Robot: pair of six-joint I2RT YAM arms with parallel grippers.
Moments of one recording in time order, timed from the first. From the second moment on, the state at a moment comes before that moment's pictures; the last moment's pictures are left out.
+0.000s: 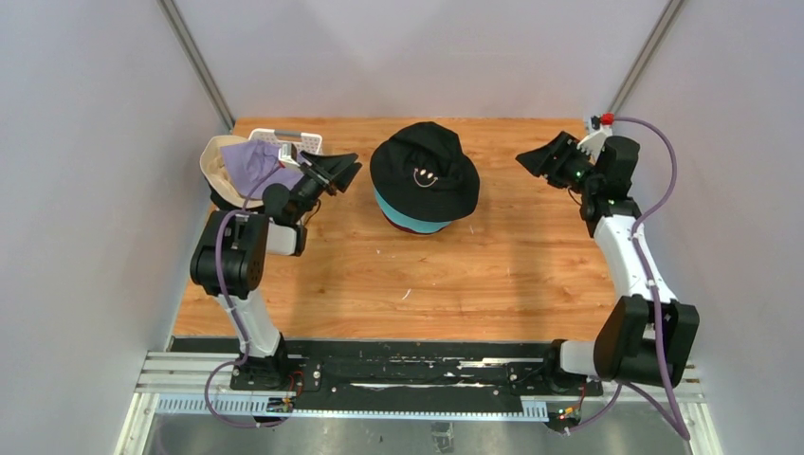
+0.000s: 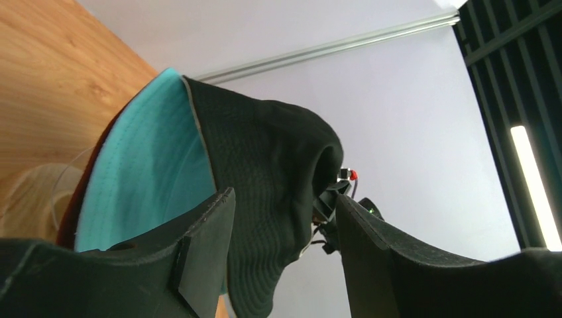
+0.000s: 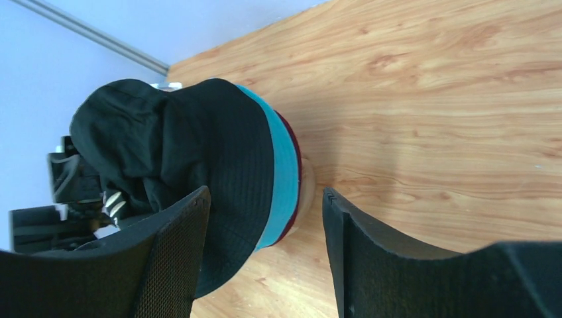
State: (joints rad) left arm -0.09 1.81 0.70 1.48 0.57 -1.60; right arm -0.13 1.29 1.03 -0.03 -0.59 0.51
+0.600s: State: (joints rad) left arm -0.09 1.96 0.76 1.47 0.58 -1.59; right arm -0.21 1.55 0.89 0.61 -0.92 1.00
